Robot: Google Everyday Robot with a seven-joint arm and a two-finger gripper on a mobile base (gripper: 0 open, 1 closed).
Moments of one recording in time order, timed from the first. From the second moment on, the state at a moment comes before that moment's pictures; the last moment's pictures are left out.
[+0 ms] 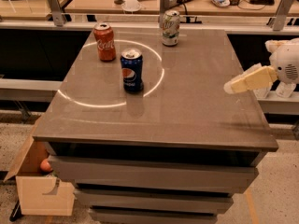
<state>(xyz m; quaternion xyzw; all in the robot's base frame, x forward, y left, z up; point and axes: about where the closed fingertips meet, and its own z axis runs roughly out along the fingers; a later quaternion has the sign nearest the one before) 0.564 -0.252 0.933 -0.36 0.81 0.07 0.47</state>
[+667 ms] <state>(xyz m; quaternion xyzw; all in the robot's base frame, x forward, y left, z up) 0.617 -0.229 0.934 -0.31 0.78 0.09 0.54</state>
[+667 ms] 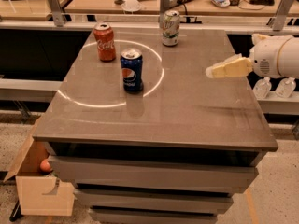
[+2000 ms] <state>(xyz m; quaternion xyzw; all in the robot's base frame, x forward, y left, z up) 0.772 -0.151 0.906 -0.22 0.74 0.13 0.63</state>
